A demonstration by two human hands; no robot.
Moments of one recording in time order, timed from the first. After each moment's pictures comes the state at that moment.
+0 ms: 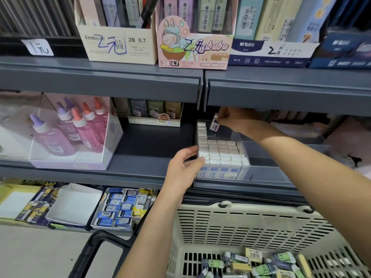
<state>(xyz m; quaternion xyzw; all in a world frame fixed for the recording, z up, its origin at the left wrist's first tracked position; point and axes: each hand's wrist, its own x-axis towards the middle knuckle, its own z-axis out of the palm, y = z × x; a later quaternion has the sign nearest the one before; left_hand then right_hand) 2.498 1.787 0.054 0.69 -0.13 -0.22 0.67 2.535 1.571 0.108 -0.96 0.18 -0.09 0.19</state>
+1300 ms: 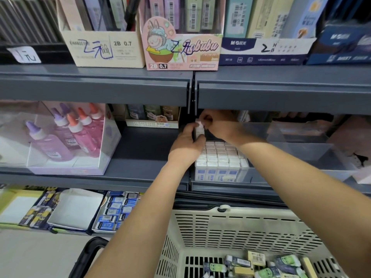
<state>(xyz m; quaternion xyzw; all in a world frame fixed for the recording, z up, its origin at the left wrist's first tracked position) 2.564 1.734 0.058 0.85 -0.20 -0.14 0.47 2.549 1.602 0.093 -0.96 0.10 -0.13 0.24</state>
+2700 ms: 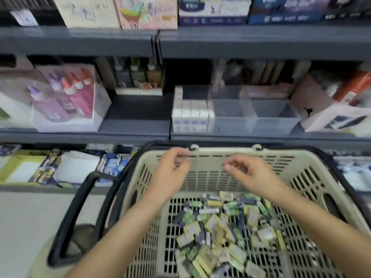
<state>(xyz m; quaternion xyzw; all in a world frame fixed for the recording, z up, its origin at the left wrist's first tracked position) 2.376 1.821 0.047 0.82 -0.22 -0.14 0.52 2.264 1.633 0.059 -0.92 0.11 -0.06 0.38</state>
